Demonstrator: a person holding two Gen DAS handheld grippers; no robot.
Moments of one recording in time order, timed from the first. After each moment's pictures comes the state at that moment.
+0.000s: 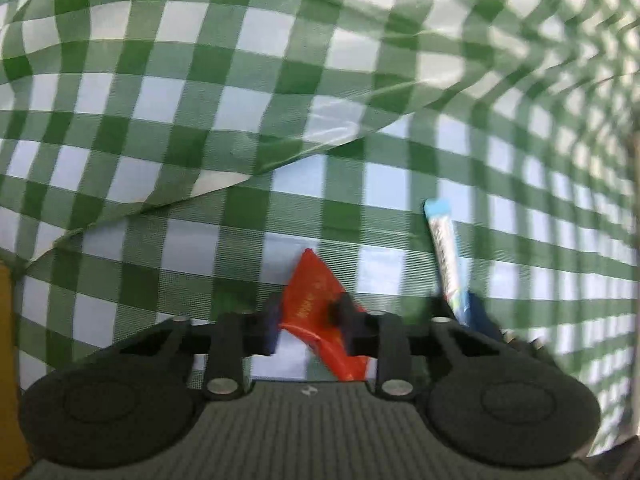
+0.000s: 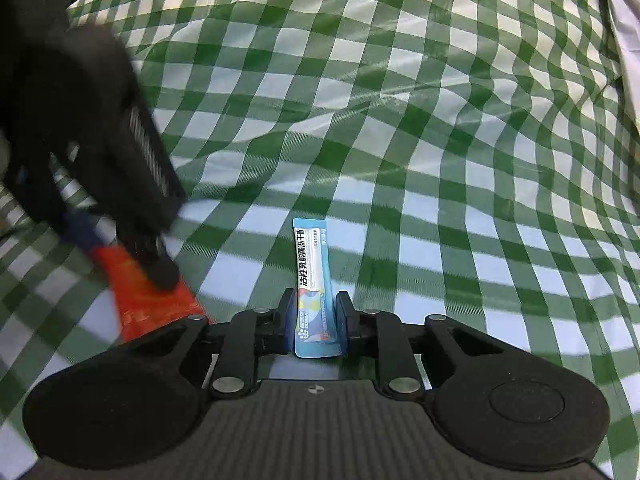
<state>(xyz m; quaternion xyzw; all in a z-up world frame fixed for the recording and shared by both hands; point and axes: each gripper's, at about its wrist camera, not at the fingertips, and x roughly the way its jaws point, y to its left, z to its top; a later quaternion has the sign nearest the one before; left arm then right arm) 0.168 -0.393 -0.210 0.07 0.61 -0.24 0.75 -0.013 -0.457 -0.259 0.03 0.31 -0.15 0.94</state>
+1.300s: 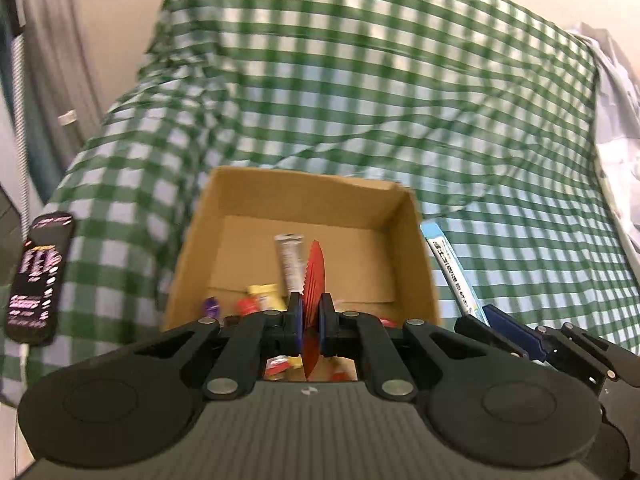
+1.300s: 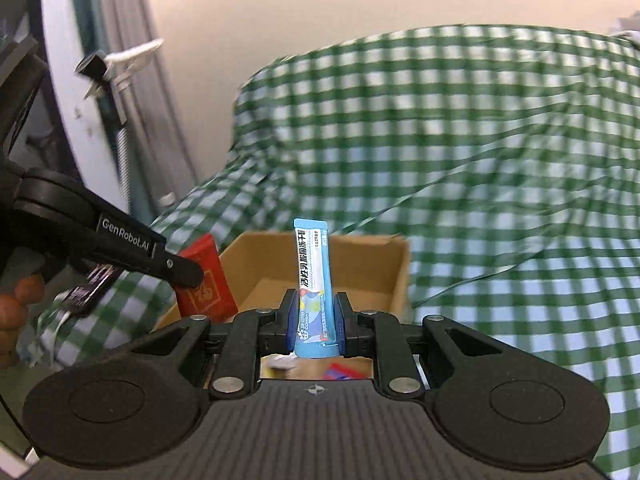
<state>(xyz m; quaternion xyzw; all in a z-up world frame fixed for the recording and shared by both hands) 0.053 0.093 0.030 0.10 0.43 -0.22 0.87 -0.096 -0.073 -0.025 0.14 0.24 -0.03 0.96</state>
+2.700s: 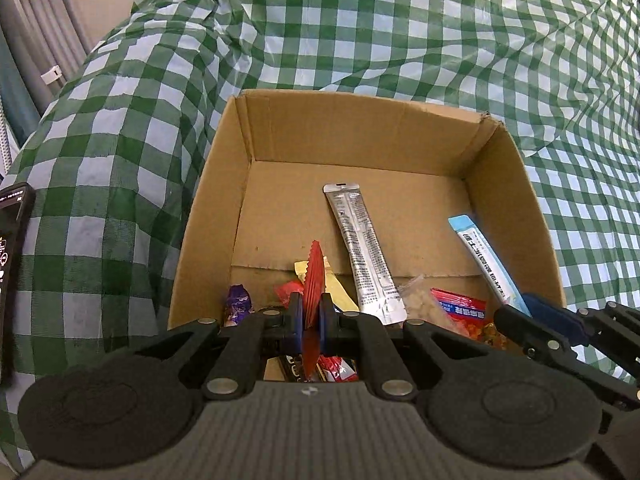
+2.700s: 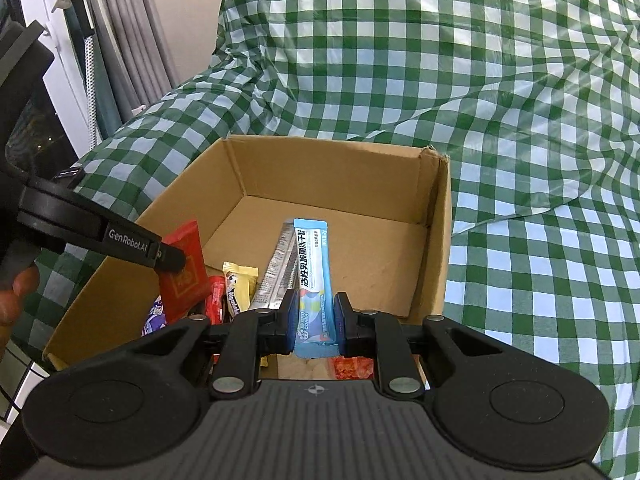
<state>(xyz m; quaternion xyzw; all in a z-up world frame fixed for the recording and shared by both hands) 0.146 0.085 -0.080 0.15 0.50 -0.19 0.83 -0.007 -0.047 -0.095 0.13 0.37 -0.04 0.92</state>
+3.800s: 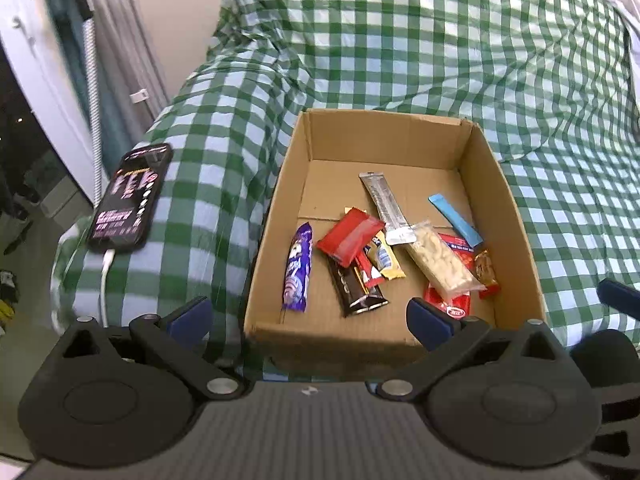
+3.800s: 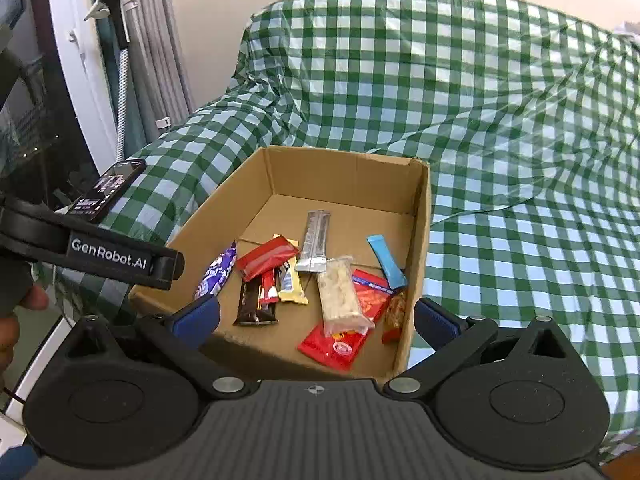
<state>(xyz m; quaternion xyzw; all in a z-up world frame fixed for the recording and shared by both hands) -0.021 0.170 -0.010 0.15 0.42 -0.14 0.89 -0.133 0.025 -0.033 0.10 0.33 -0.07 0.94</state>
